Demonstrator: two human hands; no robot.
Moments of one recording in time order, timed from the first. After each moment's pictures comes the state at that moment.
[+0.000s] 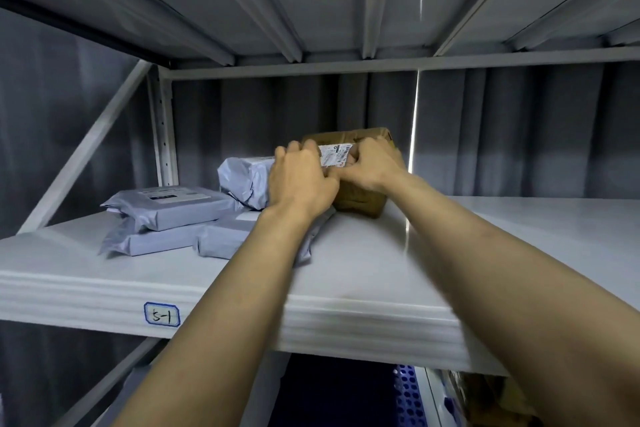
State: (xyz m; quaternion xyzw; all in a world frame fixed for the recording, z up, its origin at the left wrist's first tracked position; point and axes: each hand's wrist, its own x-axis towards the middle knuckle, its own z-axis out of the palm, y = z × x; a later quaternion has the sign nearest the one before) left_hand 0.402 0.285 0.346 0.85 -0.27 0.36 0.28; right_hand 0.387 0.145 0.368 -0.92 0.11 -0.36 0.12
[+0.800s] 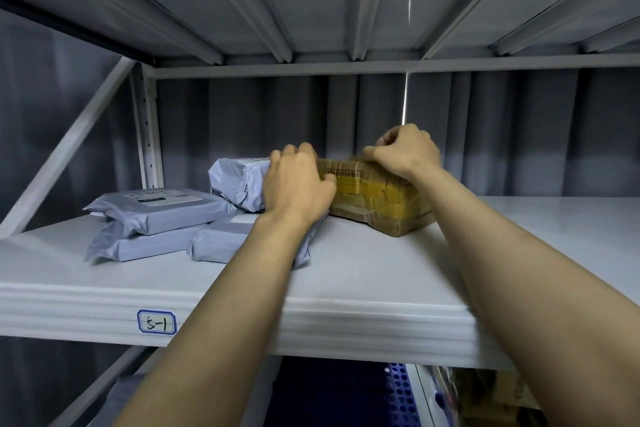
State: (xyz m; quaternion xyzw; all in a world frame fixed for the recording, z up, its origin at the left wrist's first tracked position) left_hand 0.398 0.289 0.342 0.84 -0.28 0.35 0.31; right_hand 0.358 0.117 0.379 -0.86 0.22 -0.41 0.20
